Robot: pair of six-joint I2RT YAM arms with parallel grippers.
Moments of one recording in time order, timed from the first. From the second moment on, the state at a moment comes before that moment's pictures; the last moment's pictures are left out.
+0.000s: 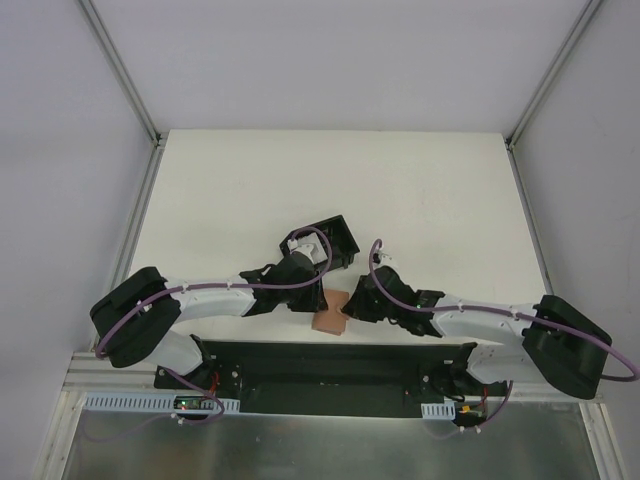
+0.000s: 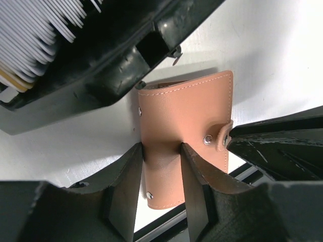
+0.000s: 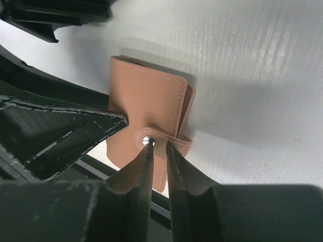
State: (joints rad) left arm -0.93 1.43 0.58 -0.03 0.05 -0.84; right arm 1.01 1.23 0.45 0.00 0.10 1.05
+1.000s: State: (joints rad) left arm -0.93 1.43 0.57 -0.01 0.05 -0.86; right arm 1.00 1.35 0.54 -0.02 0.03 0.97
